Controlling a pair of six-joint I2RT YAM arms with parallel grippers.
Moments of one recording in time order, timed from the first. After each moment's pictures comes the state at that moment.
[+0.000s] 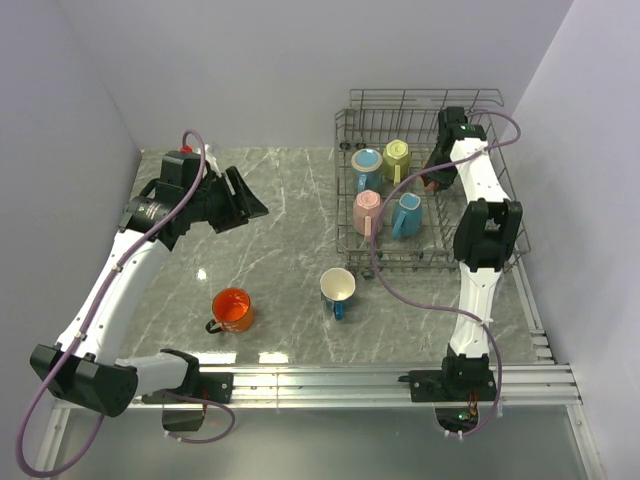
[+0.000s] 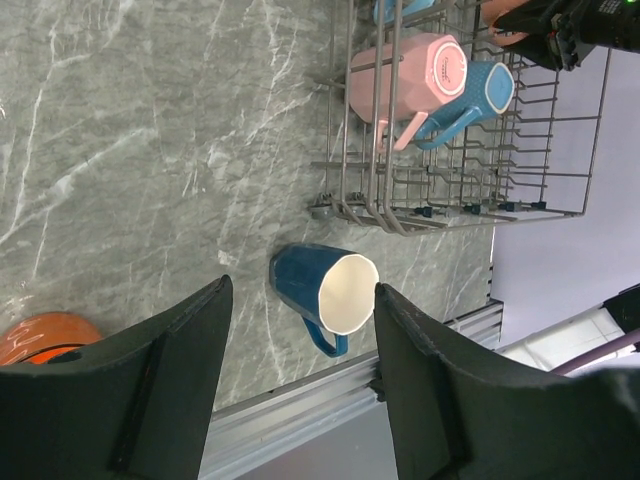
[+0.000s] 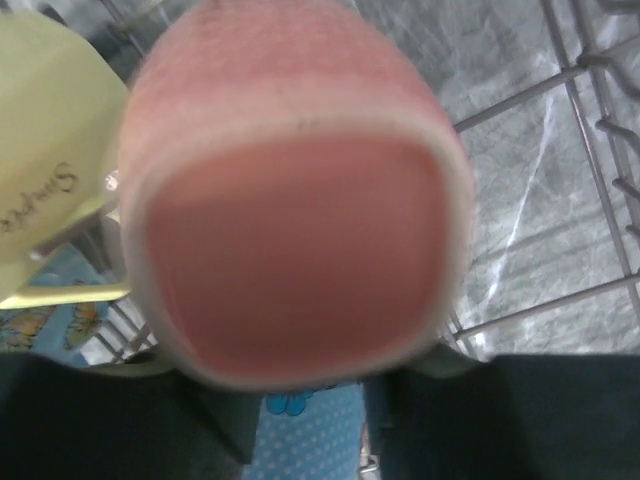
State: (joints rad) left arm -0.30 1.22 1.38 -0.82 0.27 -0.69; right arm -0.01 2.29 2.22 -1.07 0.14 0.52
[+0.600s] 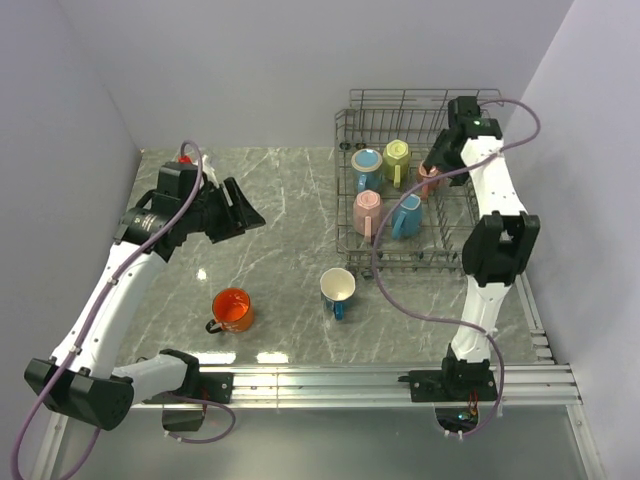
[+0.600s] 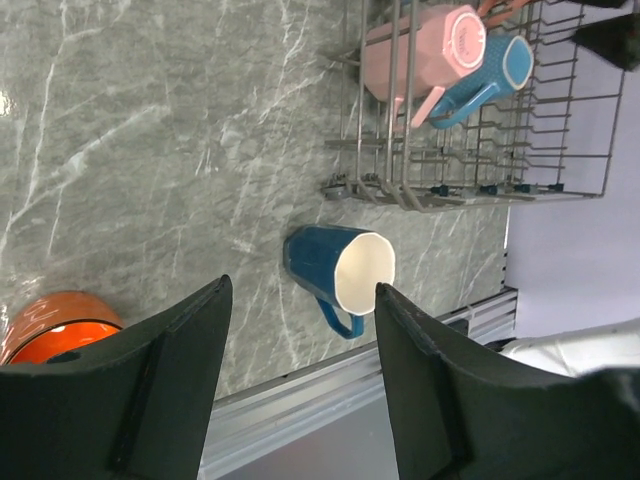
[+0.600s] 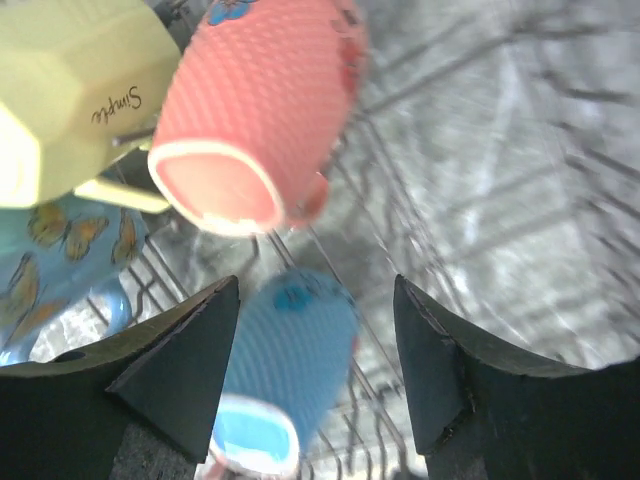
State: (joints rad) left arm -0.30 1.15 1.32 -0.84 0.27 -0.67; right arm 0.00 2.10 2.12 -1.08 0.15 0.52
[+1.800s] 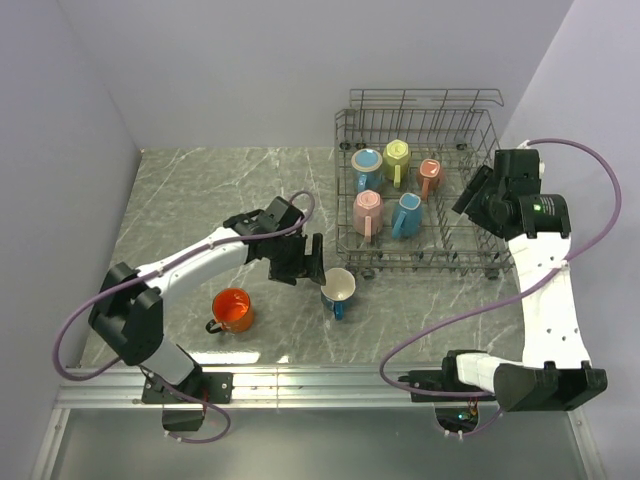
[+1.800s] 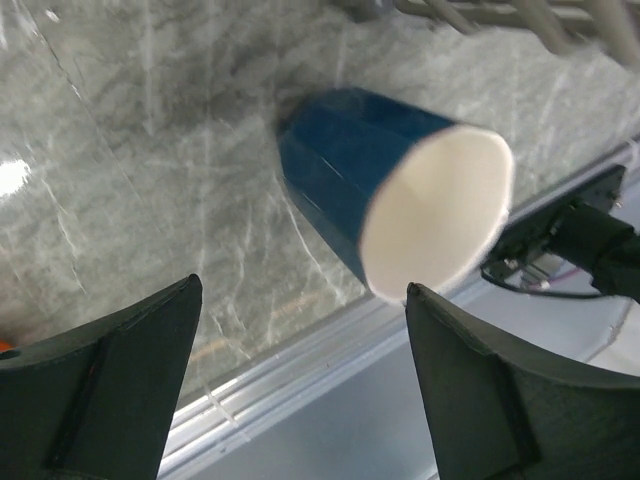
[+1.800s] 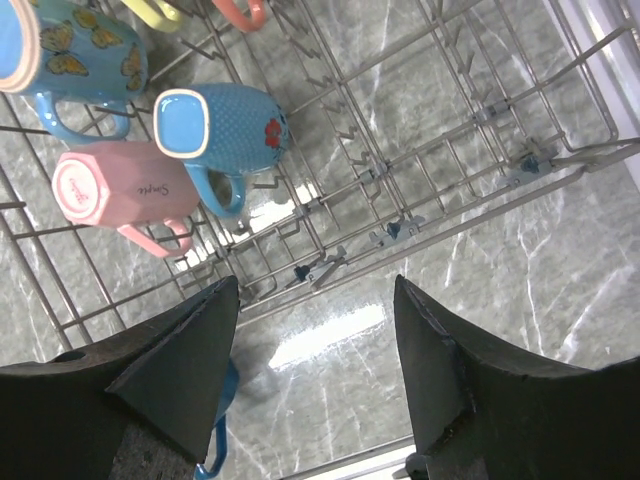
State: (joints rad) left arm -0.70 1.52 1.17 -0.68 0.29 -0.62; right arm -0.01 1.21 1.51 -1.12 0.17 0.52
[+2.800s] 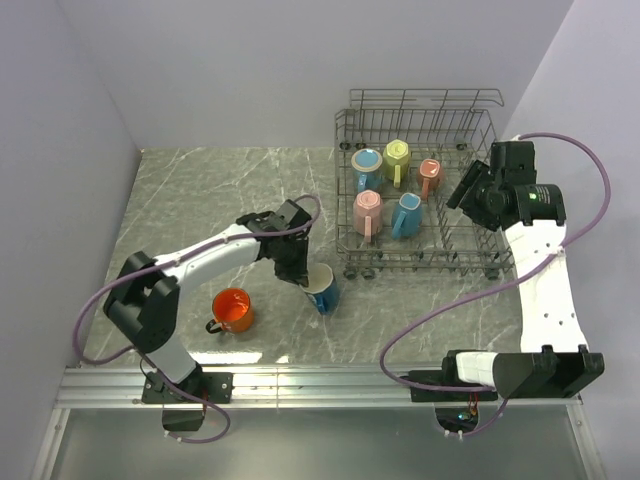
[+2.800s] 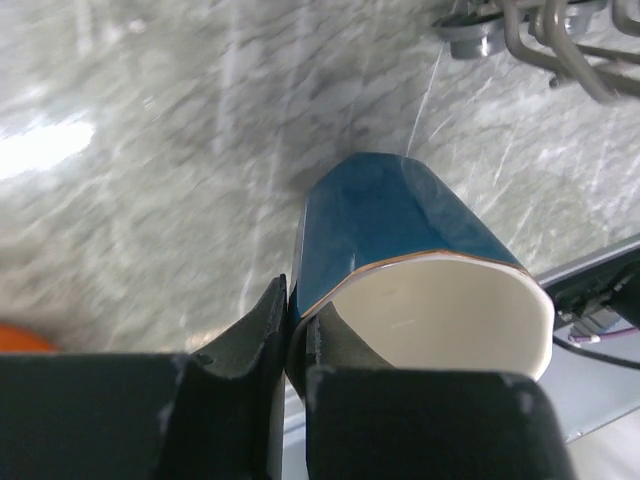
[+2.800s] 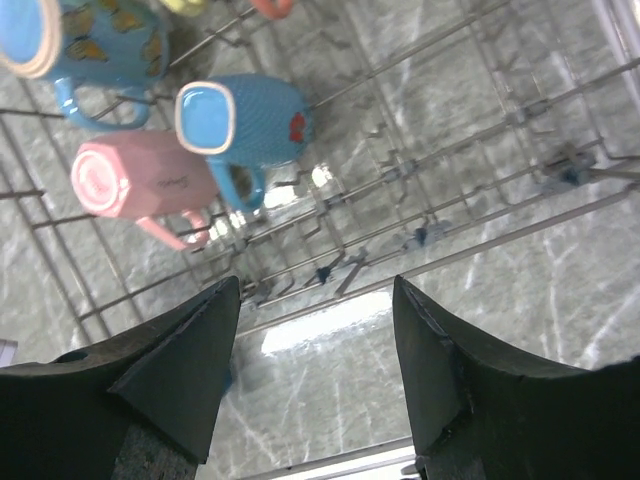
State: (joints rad) left arm -0.72 1.64 1.20 -0.70 0.16 -0.65; right arm -0.01 1.27 1.54 -1.12 0.10 0.51
